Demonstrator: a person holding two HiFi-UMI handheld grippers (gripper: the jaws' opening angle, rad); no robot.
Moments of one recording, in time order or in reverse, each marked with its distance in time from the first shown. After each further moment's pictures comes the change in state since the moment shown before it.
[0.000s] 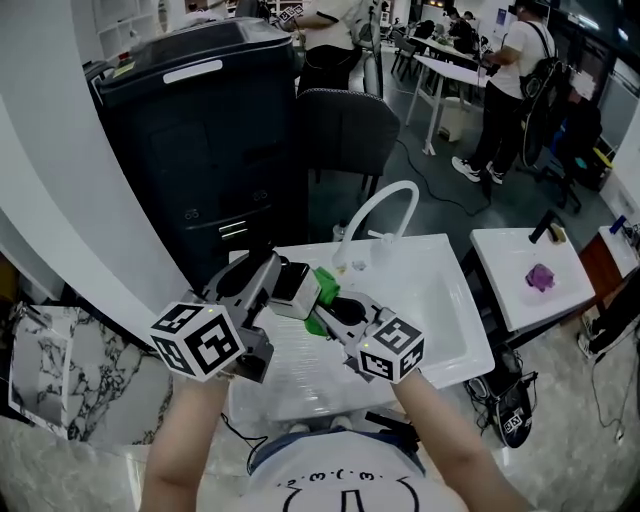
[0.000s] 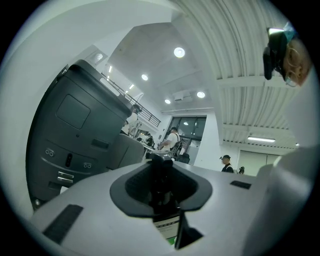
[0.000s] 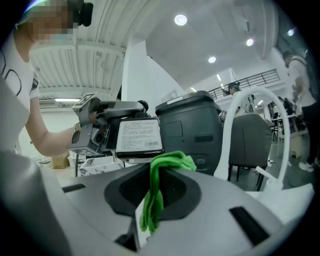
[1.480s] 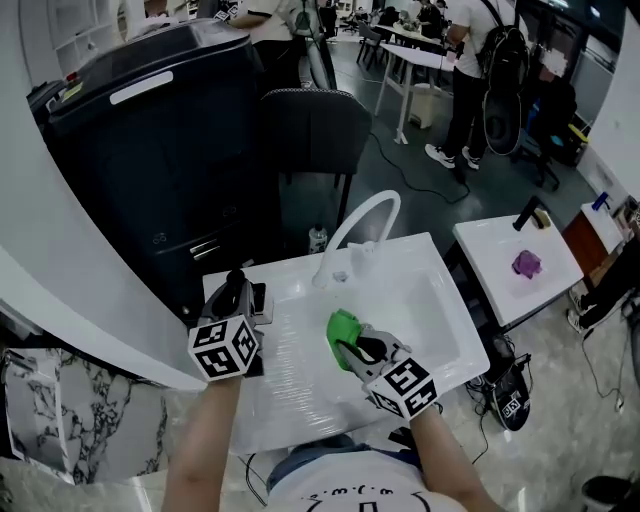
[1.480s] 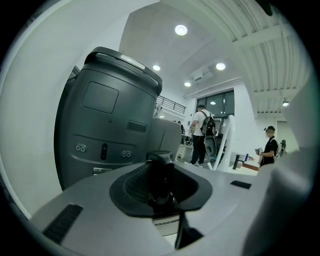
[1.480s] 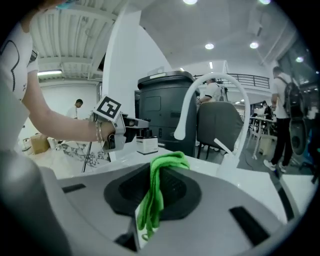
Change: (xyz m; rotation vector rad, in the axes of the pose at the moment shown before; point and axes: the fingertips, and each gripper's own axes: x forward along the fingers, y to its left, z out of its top) left arm 0.061 0.145 -0.099 0.148 0.115 0.404; right arm -0.060 -0.048 -0.074 -0.028 0.304 -0.254
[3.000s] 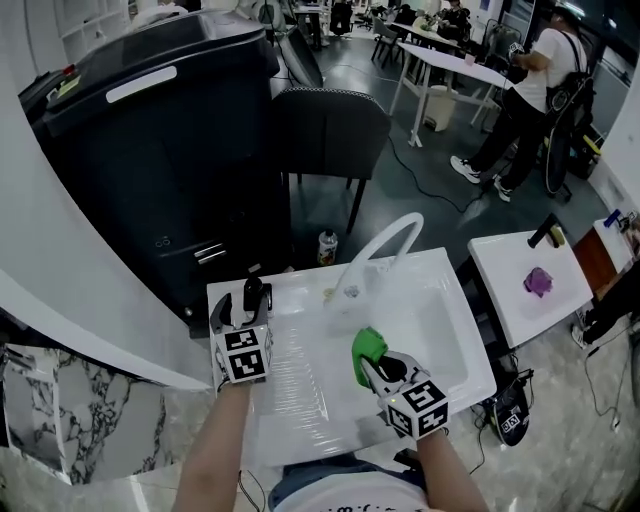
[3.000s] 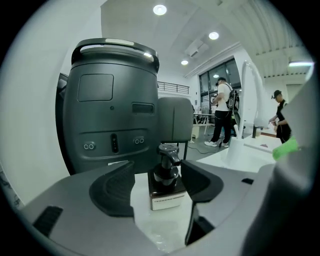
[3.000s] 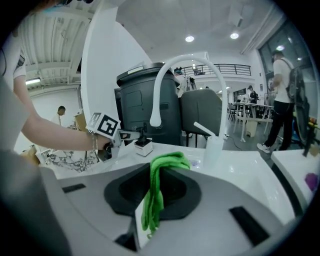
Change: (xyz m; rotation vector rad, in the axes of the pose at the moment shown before) left arm 0.053 0.037 -0.063 0.211 0.154 0.172; right arm 0.001 -0.045 -0.031 0.169 0.048 -0.113
